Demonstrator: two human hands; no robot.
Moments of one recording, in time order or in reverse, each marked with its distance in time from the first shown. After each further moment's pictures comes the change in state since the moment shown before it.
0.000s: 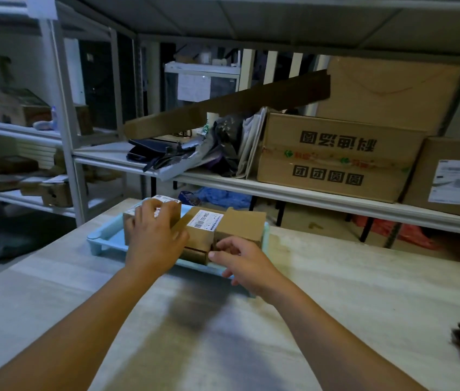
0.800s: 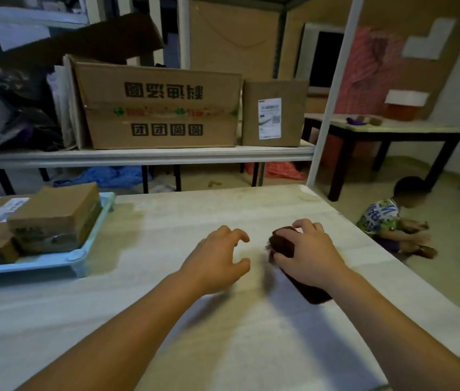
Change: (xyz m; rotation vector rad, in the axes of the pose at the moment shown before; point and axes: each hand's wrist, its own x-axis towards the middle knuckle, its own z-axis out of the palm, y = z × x) left_hand -0.165 0.332 0.126 -0.328 -0.794 0.589; right_hand -0.233 0.164 -0.292 -0.922 0.464 0.382
